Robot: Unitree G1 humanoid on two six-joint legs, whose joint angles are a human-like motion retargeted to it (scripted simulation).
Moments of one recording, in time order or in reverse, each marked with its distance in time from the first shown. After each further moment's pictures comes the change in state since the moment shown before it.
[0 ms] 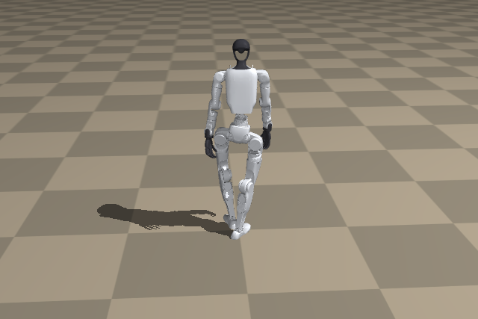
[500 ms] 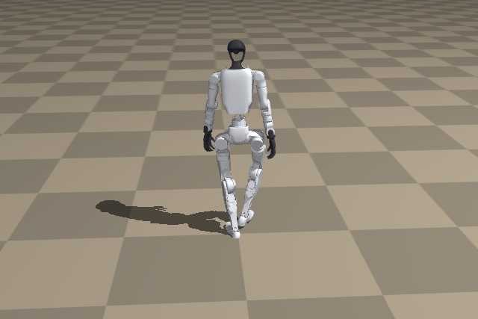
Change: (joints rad) left arm -0.261 0.070 -0.100 -0.182 -0.190 -0.042 0.092; right arm 0.228 -0.060 -0.138 0.251 0.165 -0.156 -0.307; waist -0.183 0.139 -0.002; left_leg 0.199 0.042 -0.126 -0.425 -0.038 0.000; right_leg -0.589 0.025 0.032 0.734 -0.129 -0.020
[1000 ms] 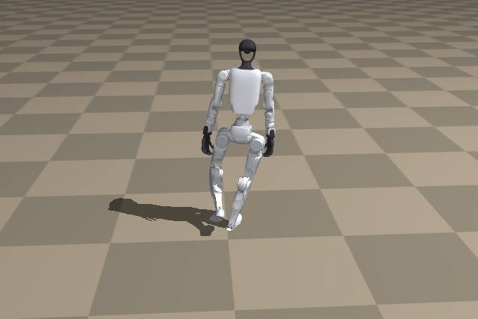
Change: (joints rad) left arm 0.214 -0.041 0.063 0.112 0.190 0.015 -0.060; right arm -0.184 0.030 0.055 0.002 -0.042 0.126 0.151; waist 0.244 -0.035 0.018; left_leg -0.263 0.282 0.063 1.065 0.162 0.000; right_leg 0.468 0.181 0.238 -0.623 -0.216 -0.139
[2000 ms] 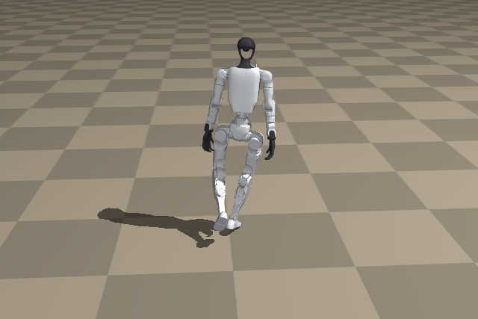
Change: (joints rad) left arm 0.019 -0.011 0.000 -0.053 0.001 0.008 0.043; right arm 0.264 -0.016 -0.089 0.067 0.027 -0.035 -0.105; waist -0.078 -0.082 0.016; left_leg 0.271 -0.213 0.050 -0.312 0.375 0.000; right_leg -0.043 -0.113 -0.052 0.041 0.832 -0.176
